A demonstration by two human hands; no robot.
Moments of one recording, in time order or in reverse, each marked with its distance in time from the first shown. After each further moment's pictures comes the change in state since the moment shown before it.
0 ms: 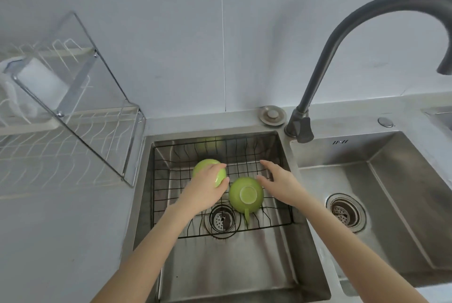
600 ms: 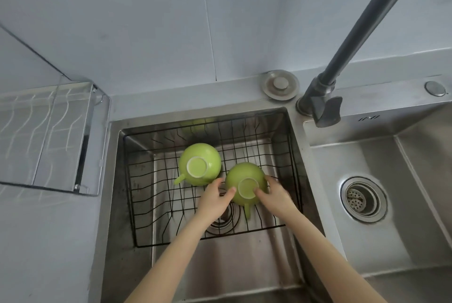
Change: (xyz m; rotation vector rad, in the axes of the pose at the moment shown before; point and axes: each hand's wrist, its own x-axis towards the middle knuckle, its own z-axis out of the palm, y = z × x) left_hand 0.066 -0.045 0.105 -0.477 -0.201 -0.461; right_hand 0.065 0.057 0.066 0.289 -0.095 0.370
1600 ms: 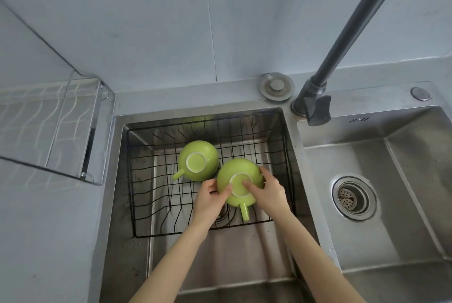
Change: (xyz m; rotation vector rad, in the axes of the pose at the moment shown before) left_hand -0.031 0.001 0.009 -0.484 0.182 -0.028; right_hand -0.026 -0.011 0.004 0.098 0.115 -0.043
